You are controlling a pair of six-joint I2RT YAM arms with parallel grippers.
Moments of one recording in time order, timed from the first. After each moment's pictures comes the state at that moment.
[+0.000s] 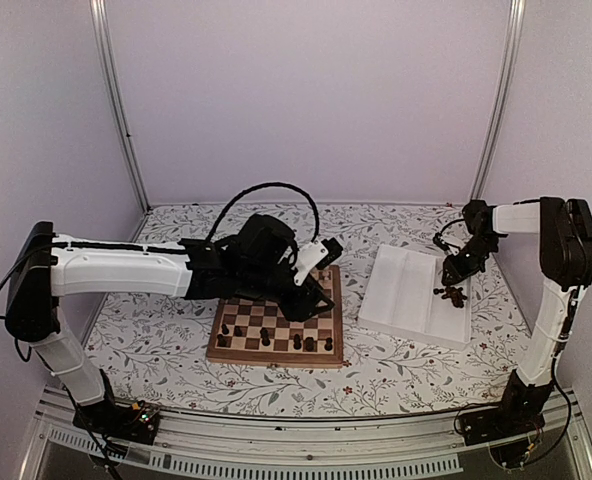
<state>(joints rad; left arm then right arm) -1.04 1.69 1.20 -0.17 0.12 -0.01 0.01 1.96 1.29 -0.68 -0.16 -0.44</state>
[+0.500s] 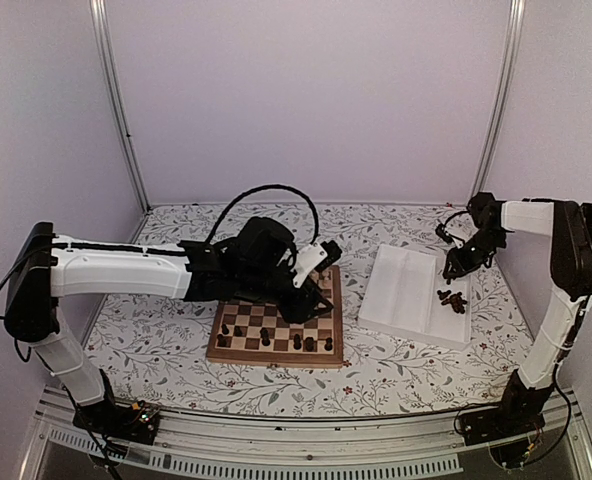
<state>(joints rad) -1.04 1.68 1.18 -0.17 0.12 0.00 0.01 1.87 1.27 -0.72 -0.23 -0.43</state>
